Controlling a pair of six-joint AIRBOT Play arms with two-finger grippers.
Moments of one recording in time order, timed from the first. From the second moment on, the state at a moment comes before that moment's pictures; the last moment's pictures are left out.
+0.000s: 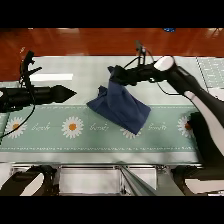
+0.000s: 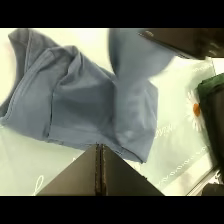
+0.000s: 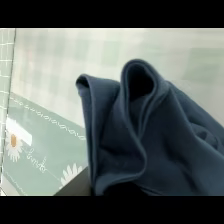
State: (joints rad) left arm -0.02 -0.89 0.81 0.64 -1.04 -1.16; right arm 0.39 -1.60 1.39 -0.62 0.83 1.43
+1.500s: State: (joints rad) left arm 0.07 -0.84 0.79 0.64 -1.06 -1.14; right arm -0.02 -1.02 0.48 -0.82 0.79 1.61
